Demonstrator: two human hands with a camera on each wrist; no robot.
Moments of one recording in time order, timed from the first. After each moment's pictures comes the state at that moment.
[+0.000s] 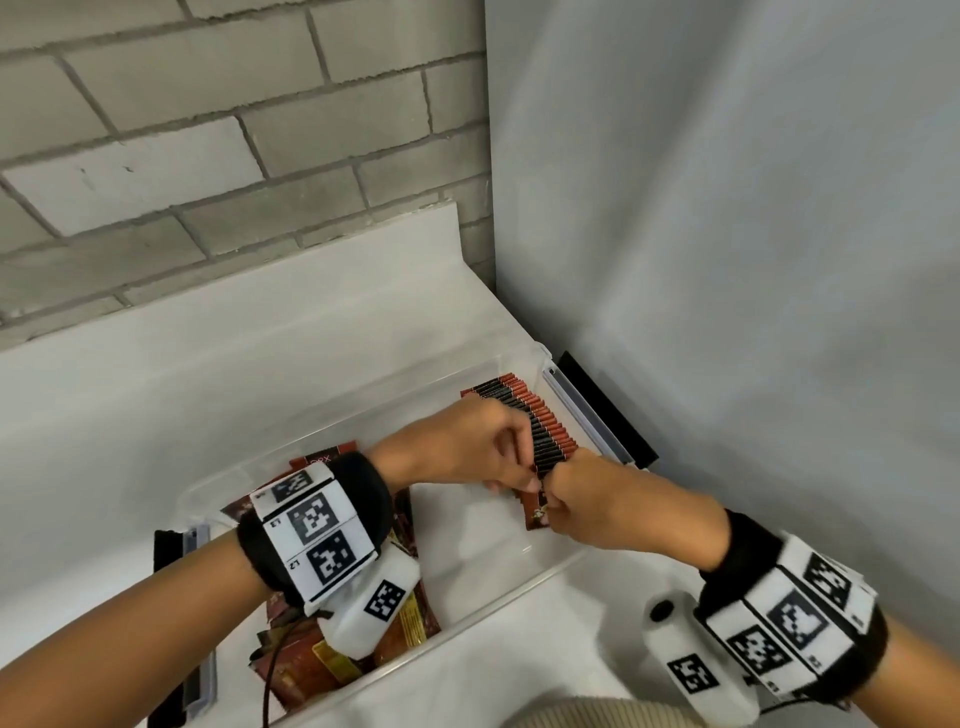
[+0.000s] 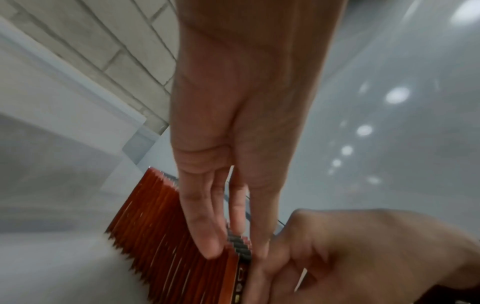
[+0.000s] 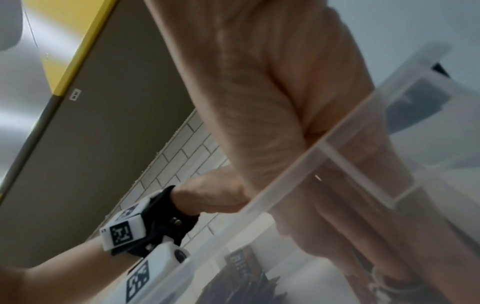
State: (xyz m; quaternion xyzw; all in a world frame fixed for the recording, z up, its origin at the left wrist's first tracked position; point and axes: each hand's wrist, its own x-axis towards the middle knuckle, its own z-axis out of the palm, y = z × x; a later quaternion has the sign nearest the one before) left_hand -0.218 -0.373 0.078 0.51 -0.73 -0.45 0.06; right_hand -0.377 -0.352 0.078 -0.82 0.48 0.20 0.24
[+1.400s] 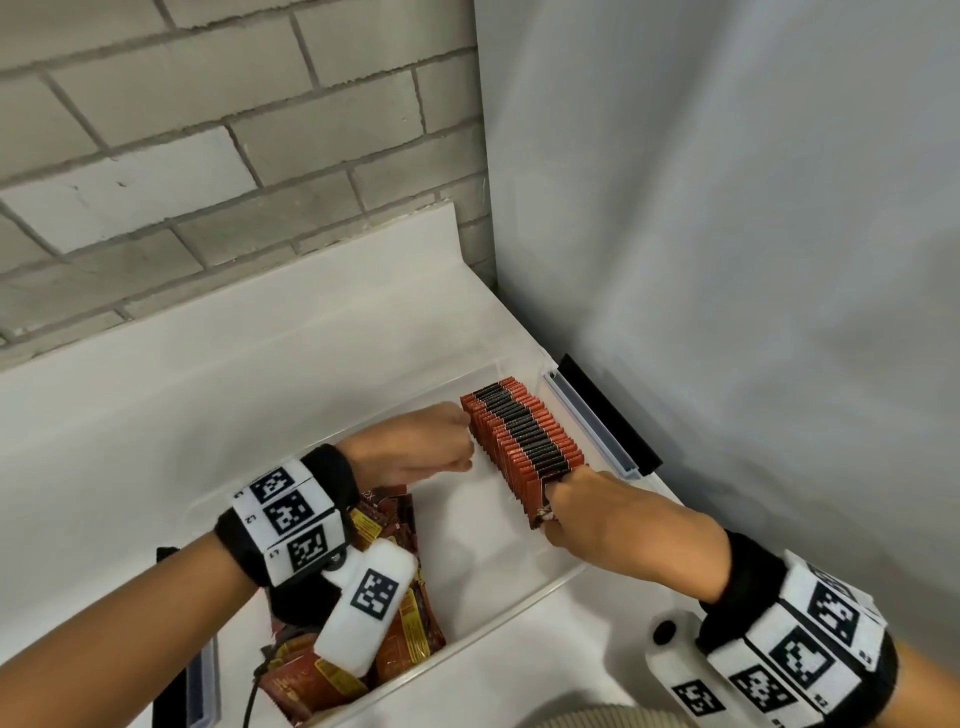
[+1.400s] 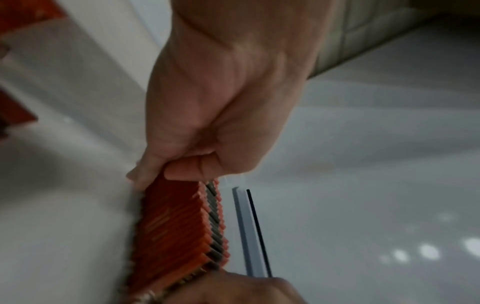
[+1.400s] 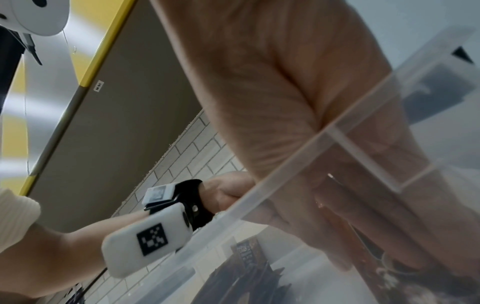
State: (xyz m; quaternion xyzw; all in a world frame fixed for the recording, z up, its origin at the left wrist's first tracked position) left_hand -0.188 -0.394 0.057 0.63 -0.55 -0.55 0.05; right_hand -0.371 -0.346 0.077 -0.80 0.49 0.20 0.28
